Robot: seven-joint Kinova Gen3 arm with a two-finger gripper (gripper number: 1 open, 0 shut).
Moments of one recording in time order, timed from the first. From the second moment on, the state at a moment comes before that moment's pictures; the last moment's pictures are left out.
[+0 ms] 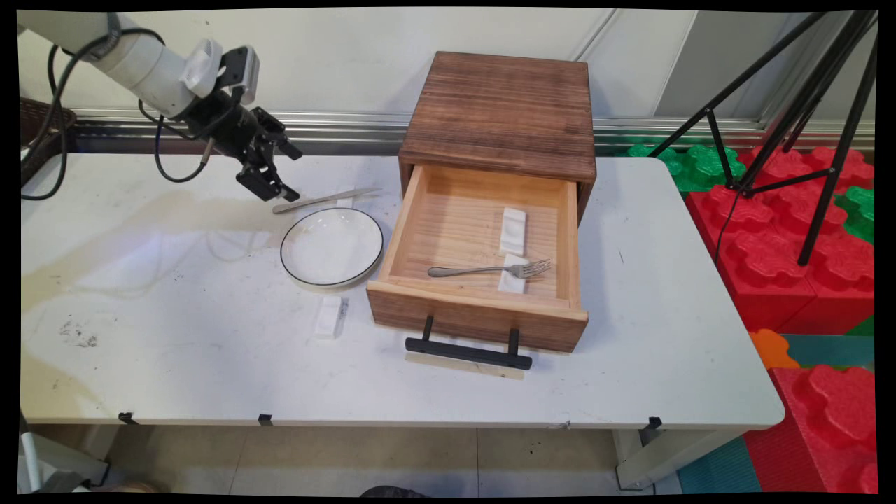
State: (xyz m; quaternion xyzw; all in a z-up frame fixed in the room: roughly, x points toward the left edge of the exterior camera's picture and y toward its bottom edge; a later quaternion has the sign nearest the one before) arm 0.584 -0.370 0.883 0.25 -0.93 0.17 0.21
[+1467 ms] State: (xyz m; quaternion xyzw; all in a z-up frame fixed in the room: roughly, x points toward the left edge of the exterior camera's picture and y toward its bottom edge) arm 0.619 -0.416 0.809 0.28 -0.93 0.18 0.17
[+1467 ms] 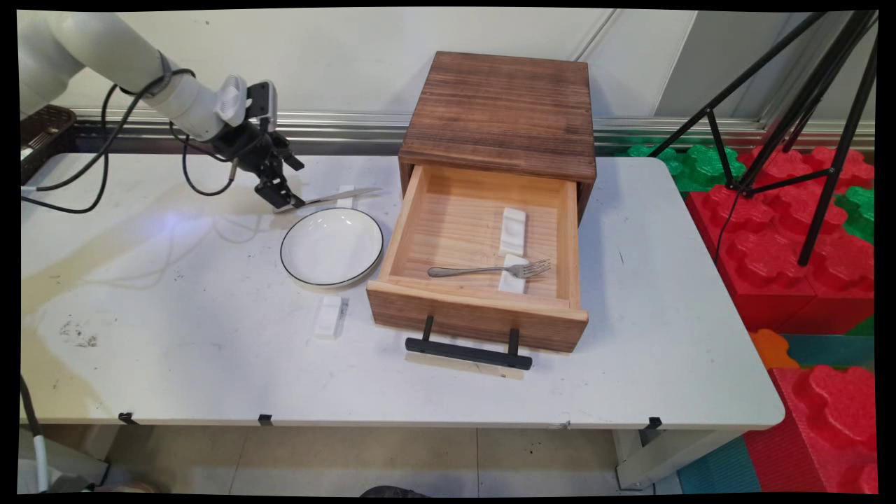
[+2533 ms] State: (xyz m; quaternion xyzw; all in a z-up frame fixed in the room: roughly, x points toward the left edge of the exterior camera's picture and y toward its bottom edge) arm 0.609 -0.439 0.782 0.29 -0.93 0.17 0.18
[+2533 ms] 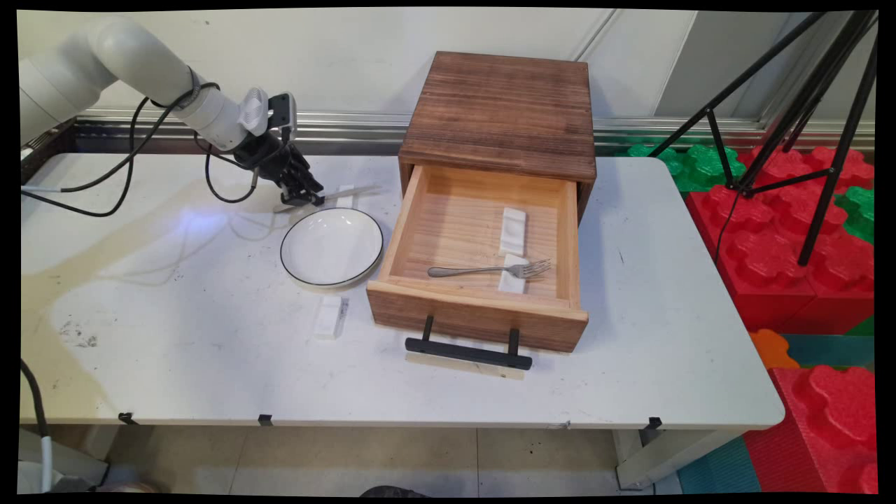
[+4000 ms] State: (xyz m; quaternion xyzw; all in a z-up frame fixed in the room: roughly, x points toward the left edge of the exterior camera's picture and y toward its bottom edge) arm 0.617 -0.426 0.834 0.29 -0.92 0.18 0.19
